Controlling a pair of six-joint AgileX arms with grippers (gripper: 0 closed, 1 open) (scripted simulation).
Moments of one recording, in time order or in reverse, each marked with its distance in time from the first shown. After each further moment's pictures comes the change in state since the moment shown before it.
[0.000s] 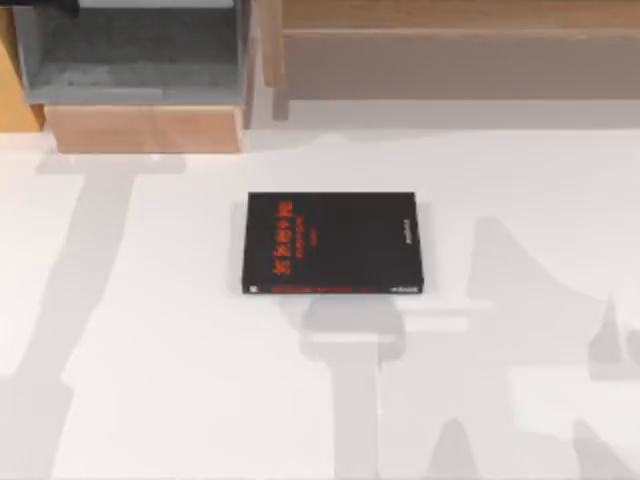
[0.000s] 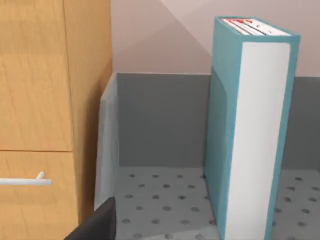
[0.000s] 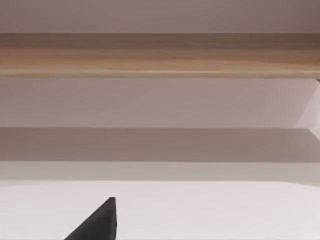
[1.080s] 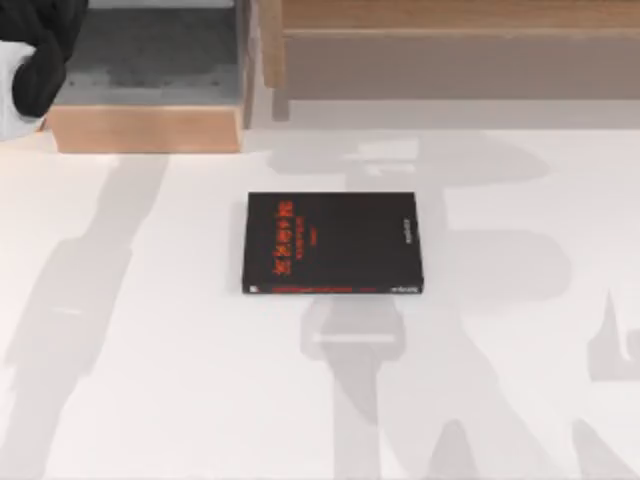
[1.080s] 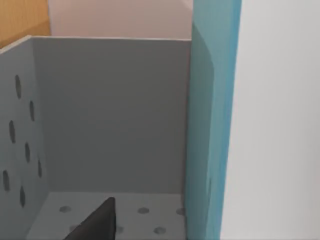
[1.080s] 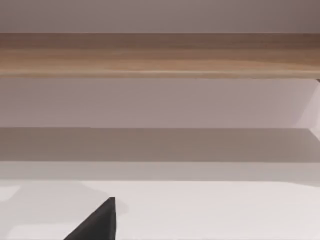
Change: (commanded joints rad) left arm -0.053 0.629 0.403 0.210 -0.052 -0.002; right arm 0.000 0.000 0.000 0.000 0.000 0.000
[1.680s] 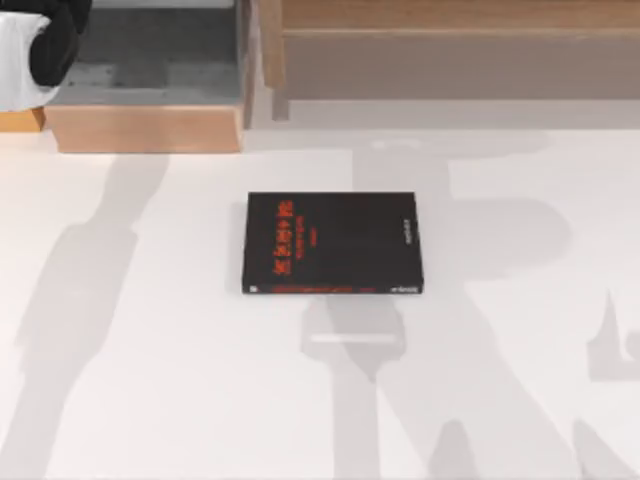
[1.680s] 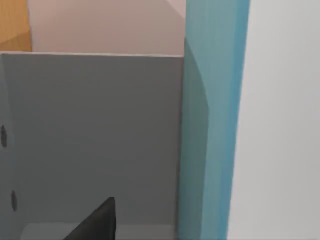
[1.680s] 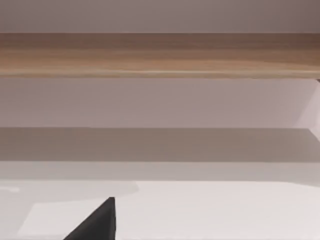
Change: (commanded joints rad) left arm 0.004 0.107 0.152 -0.041 0.011 -0.001; right arm 0.000 0.000 0.000 0.000 0.000 0.000
